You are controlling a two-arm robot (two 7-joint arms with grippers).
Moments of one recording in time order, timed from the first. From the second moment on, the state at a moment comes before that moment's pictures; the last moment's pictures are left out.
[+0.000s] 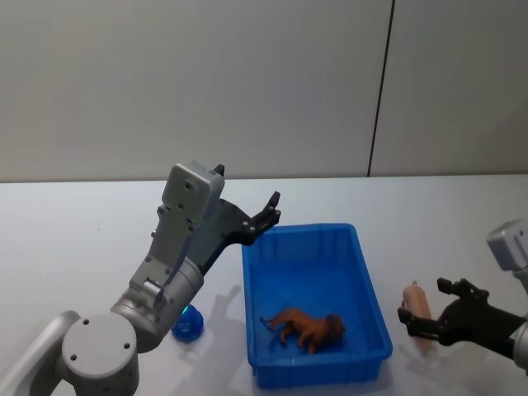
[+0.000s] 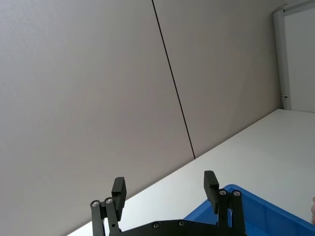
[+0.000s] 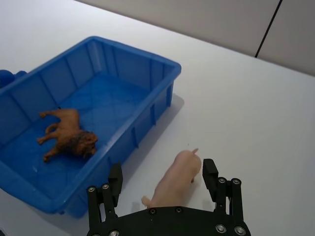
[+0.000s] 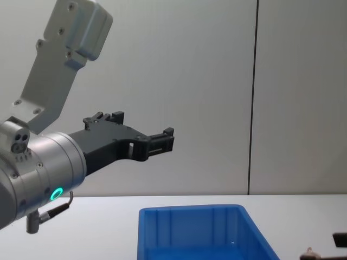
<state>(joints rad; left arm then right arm) -0.24 0.38 0.45 -1.63 -0.20 0.01 -0.01 0.09 0.46 -0.23 -1.56 0.26 0.32 0.49</state>
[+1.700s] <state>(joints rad) -0.24 0.38 0.45 -1.63 -0.20 0.01 -0.01 0.15 0.41 -0.28 -1.46 0.20 0.29 0.43</state>
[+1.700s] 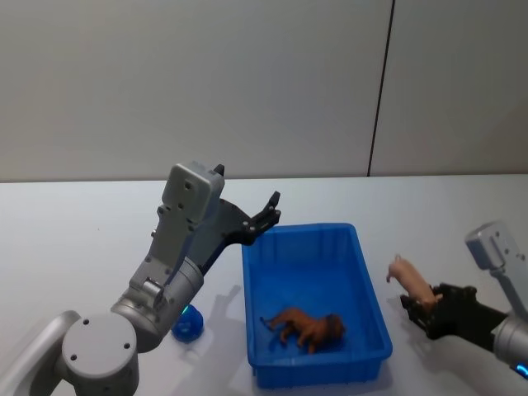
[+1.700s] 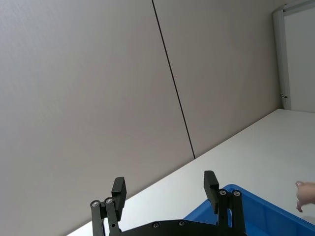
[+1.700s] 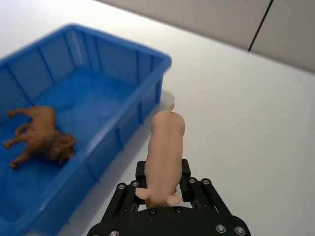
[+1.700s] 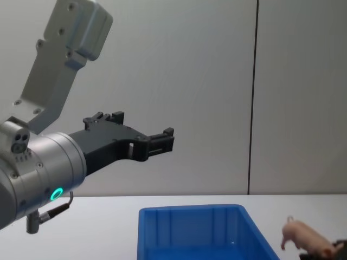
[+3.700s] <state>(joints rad) -0.24 0.38 0.45 -1.63 -0.20 0.01 -0.01 0.25 0.39 -0.28 -1.45 0.14 0.14 0.56</state>
